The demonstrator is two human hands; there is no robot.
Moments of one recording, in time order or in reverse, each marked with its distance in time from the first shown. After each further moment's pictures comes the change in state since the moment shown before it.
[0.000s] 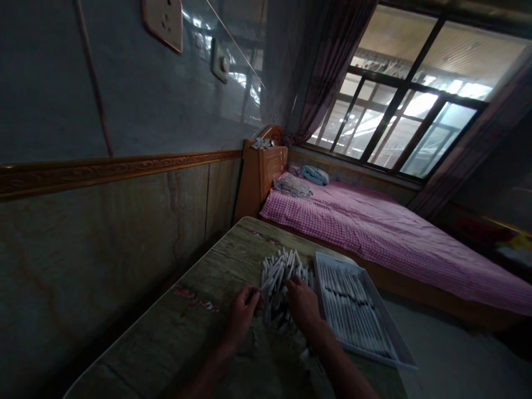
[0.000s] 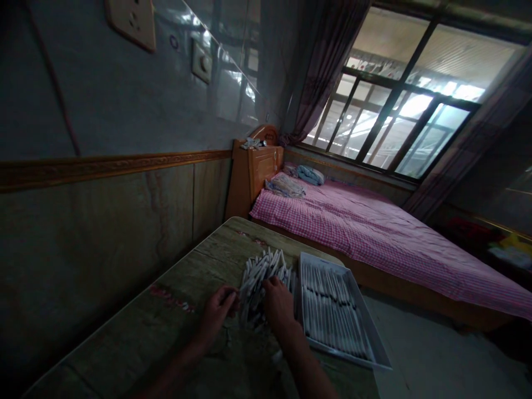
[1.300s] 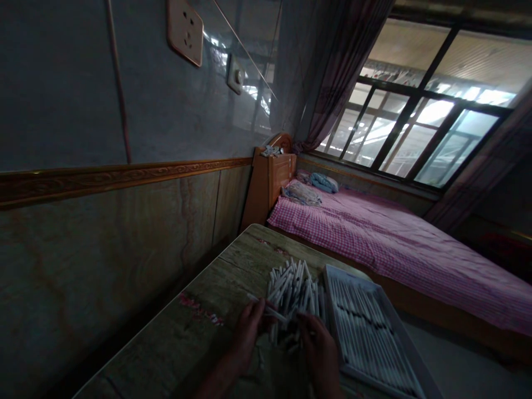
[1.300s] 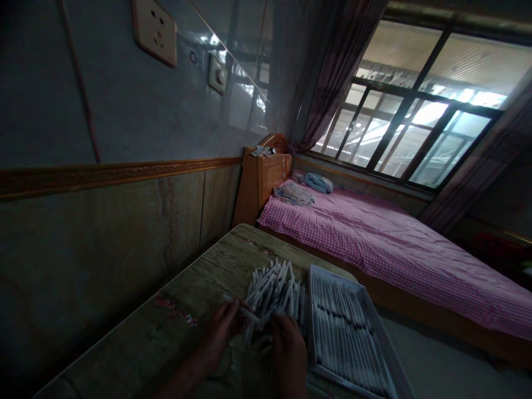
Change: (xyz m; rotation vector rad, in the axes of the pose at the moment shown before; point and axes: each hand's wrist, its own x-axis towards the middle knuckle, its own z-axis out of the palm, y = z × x) left_hand -0.007 0.009 0.007 -0.284 -0.010 -0.213; right_hand -0.039 0.007 0.060 0.822 0.473 0.133
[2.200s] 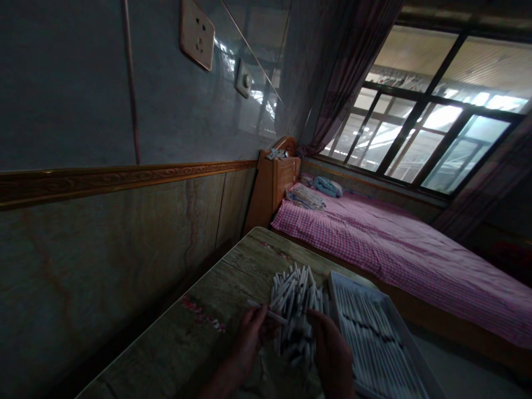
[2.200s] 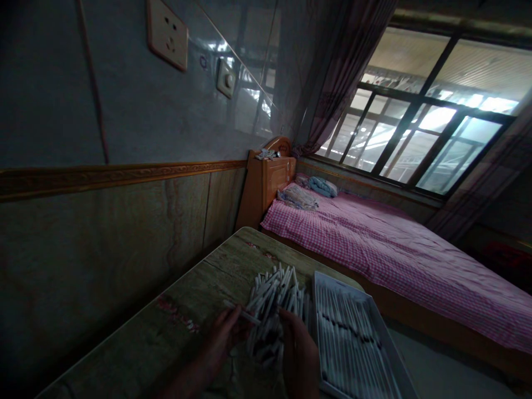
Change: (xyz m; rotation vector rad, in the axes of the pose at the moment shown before) left_hand 0.004 -0.004 -0.001 -0.146 0.051 -0.071; right_hand 0.017 -0.004 -0.019 0.014 0.102 -0.244
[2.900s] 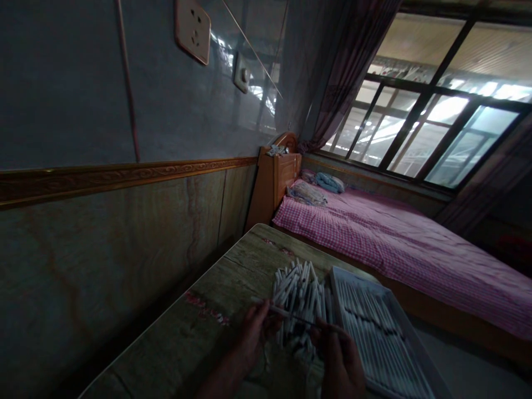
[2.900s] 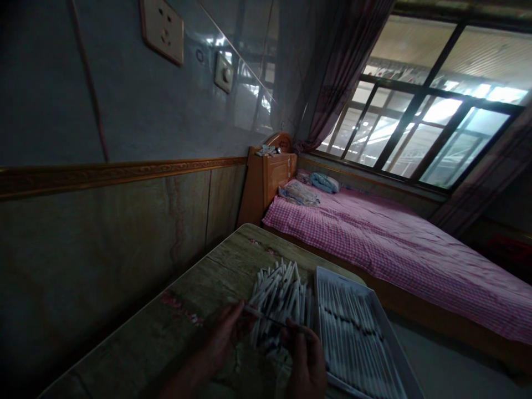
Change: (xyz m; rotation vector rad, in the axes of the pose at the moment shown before) left_hand -0.001 0.002 0.000 -0.074 -0.015 -0.049; right_hand -0.034 -0.033 0.007 0.621 0.323 0.631
